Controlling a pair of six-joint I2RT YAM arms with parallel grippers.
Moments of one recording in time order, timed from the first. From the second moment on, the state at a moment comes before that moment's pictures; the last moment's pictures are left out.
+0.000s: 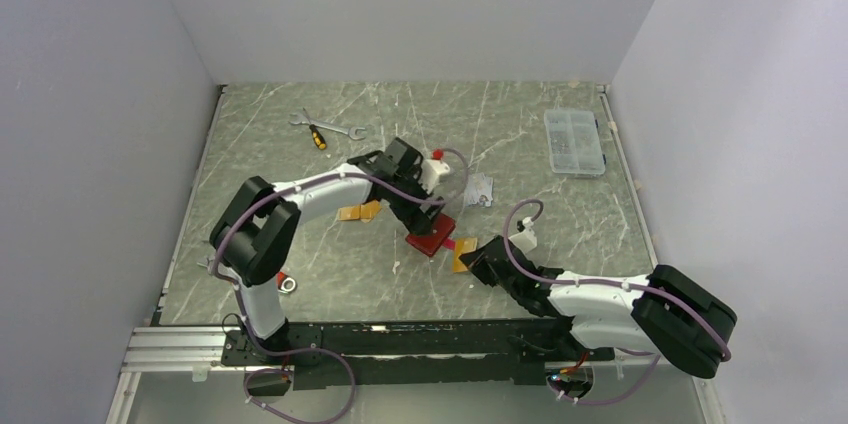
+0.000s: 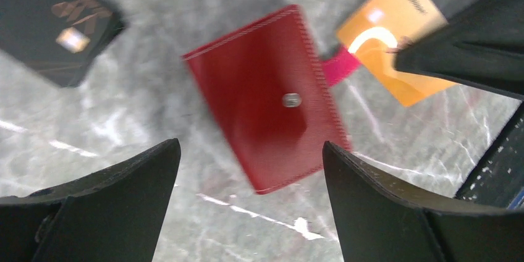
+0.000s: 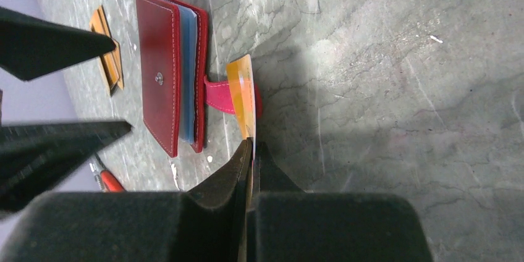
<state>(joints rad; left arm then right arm) -0.67 1.82 1.23 -0.42 0.38 0.16 0.90 1.15 0.15 0.26 0.35 1.40</state>
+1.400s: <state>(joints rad) -0.93 1.83 1.21 -0.34 -0.12 0.33 0.90 1.11 0.09 0.33 0.33 1.45</state>
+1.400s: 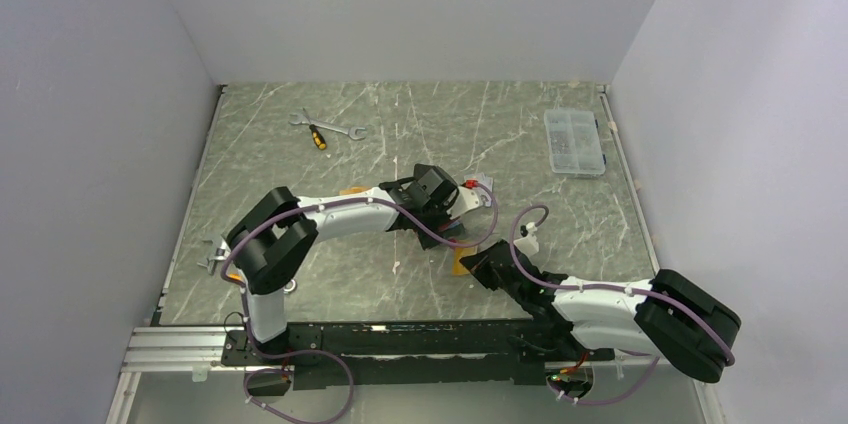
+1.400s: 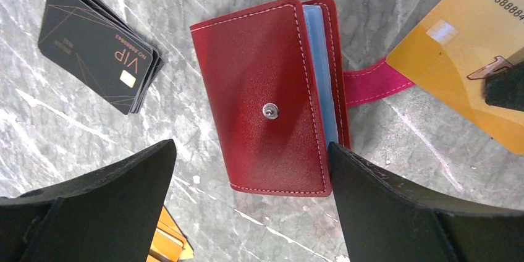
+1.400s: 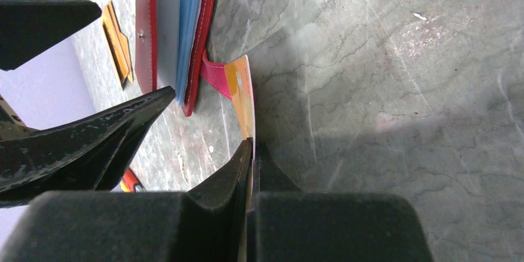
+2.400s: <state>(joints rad) -0.91 1.88 1.27 -0.31 -0.19 0.38 0.90 1.14 0.07 0.38 0.33 1.47</state>
